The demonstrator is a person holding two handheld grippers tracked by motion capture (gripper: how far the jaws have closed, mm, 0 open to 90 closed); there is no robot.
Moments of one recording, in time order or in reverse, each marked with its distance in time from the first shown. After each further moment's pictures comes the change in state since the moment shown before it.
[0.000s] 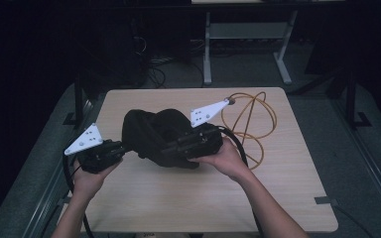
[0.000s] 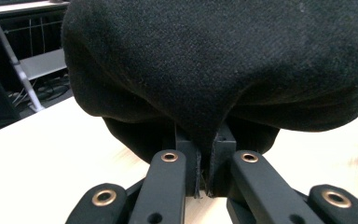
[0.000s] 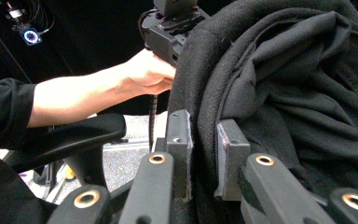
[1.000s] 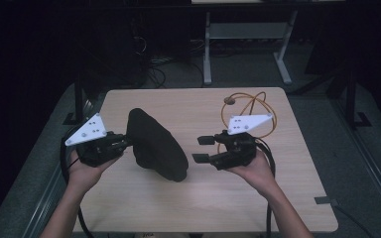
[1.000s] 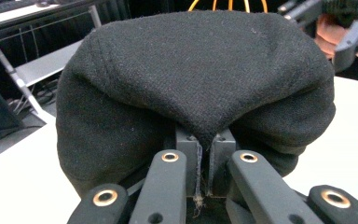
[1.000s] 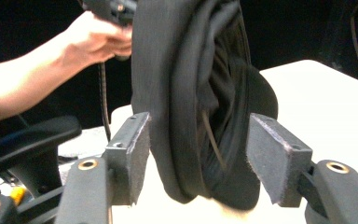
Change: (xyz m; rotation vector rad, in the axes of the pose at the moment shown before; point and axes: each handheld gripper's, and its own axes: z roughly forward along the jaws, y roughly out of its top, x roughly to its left) left arm -0.009 0.043 -0.003 0.056 -0.027 0.090; right arm 0.031 -0.041 -0.066 -0.064 -0.286 0.056
